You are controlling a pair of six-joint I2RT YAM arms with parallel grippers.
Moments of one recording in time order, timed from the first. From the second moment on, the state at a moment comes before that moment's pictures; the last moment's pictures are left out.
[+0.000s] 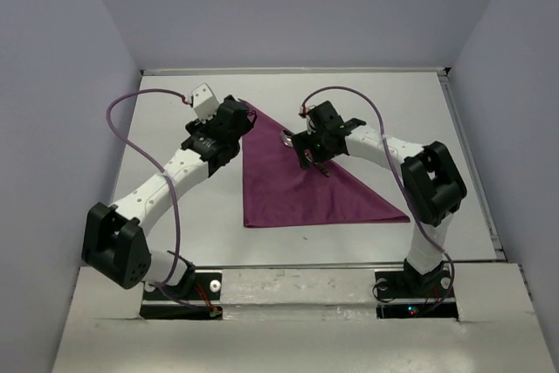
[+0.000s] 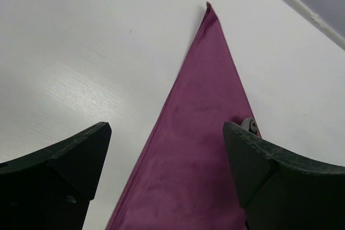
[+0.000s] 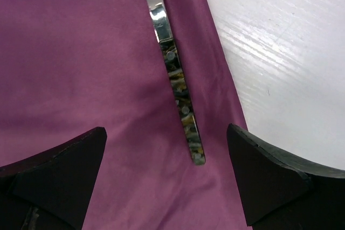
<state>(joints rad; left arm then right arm) -0.55 1.41 1.11 -0.44 -0.72 -0.91 0.58 1.85 1.34 -0.48 0.01 0.13</state>
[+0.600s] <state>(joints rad) -0.53 1.24 1.01 -0.35 -0.65 -0.72 0.61 2.00 1.43 -0.46 0.09 0.12</state>
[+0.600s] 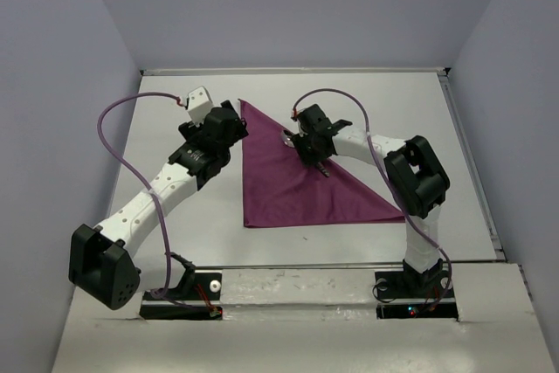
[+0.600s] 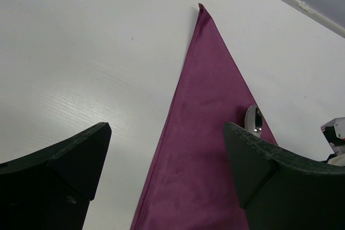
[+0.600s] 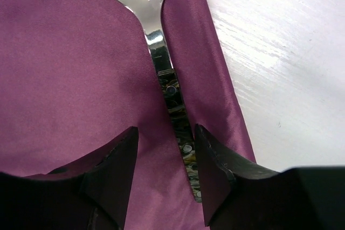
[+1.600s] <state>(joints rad) -0.53 1.28 1.01 -0.43 -0.66 -0.79 0.62 1.97 1.39 -0.44 0.14 0.05</state>
